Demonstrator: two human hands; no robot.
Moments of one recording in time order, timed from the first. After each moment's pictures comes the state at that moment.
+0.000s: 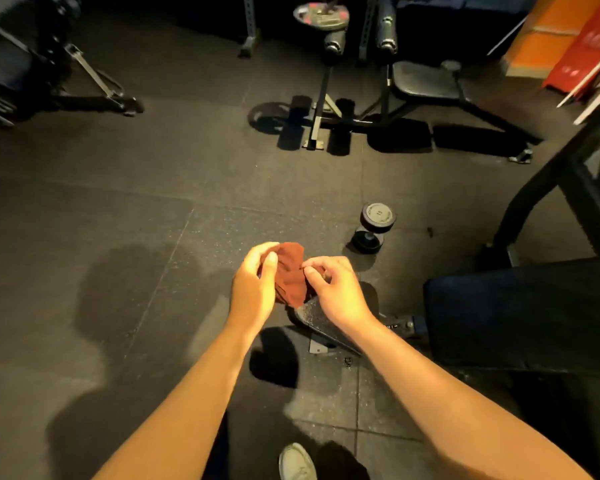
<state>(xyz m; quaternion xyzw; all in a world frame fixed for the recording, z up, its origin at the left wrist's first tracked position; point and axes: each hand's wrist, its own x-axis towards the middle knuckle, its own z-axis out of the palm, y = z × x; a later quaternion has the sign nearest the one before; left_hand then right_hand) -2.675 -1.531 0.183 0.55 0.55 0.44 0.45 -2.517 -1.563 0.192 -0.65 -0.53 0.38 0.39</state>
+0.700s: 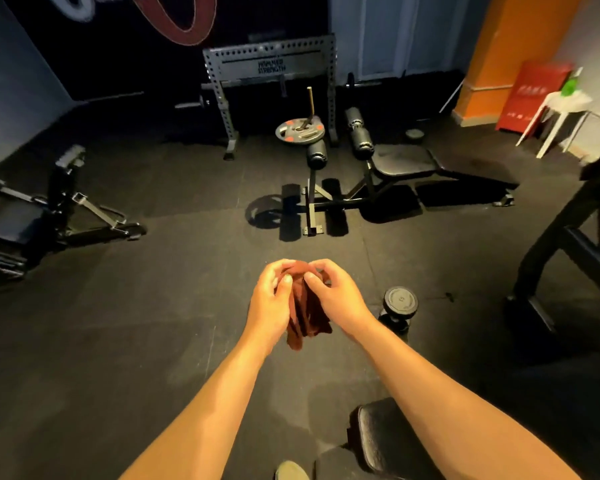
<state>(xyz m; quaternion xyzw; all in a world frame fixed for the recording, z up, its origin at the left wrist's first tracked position) -2.709 -1.255 0.421 0.63 0.48 0.38 0.48 -2.573 -1.282 0.410 -0.65 -0.48 0.36 0.47</state>
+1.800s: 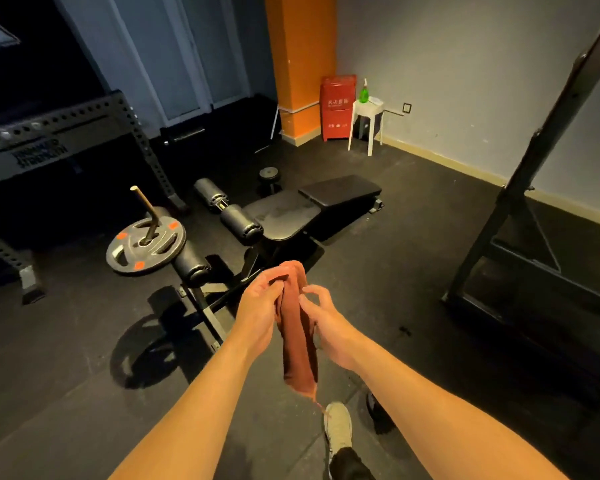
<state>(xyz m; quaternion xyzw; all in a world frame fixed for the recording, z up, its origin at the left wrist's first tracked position) -2.374 -0.684 0.423 0.62 0.28 0.15 0.72 -2.309 -0.811 0.388 -0.63 -0.11 0.45 0.62</state>
